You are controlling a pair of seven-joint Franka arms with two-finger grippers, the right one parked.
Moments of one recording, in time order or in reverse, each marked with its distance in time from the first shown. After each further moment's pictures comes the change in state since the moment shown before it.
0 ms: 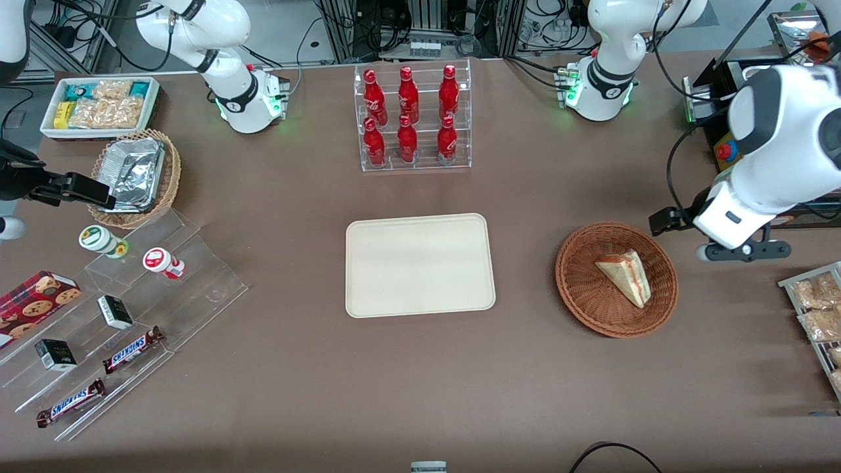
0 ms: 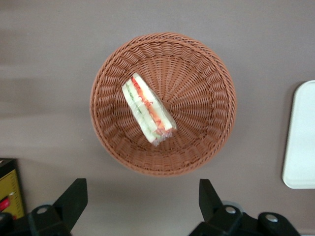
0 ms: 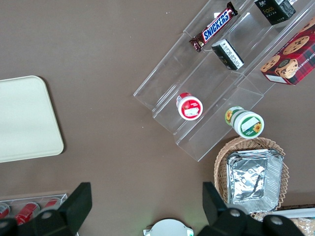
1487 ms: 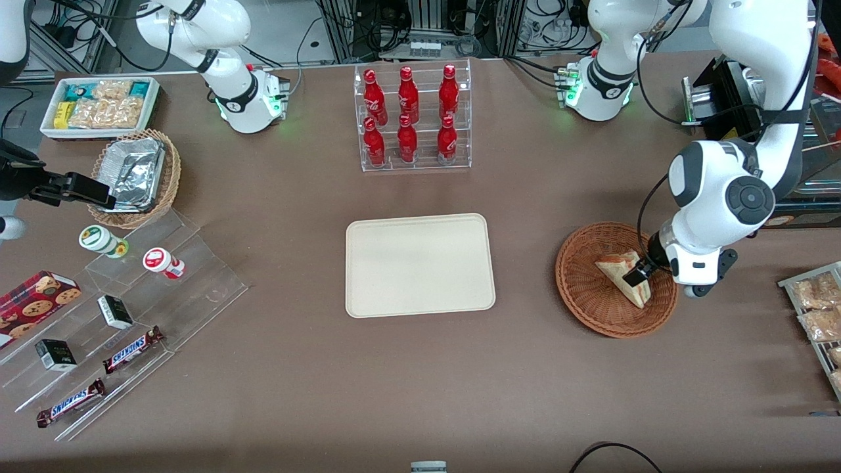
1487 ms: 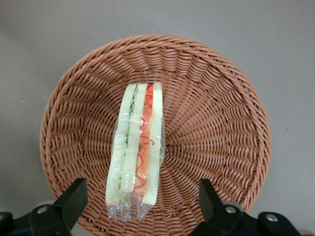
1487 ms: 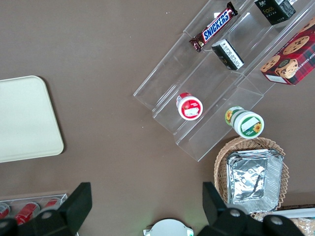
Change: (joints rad) arm 0.000 0.170 -0.001 -0.176 0.000 0.404 -0.726
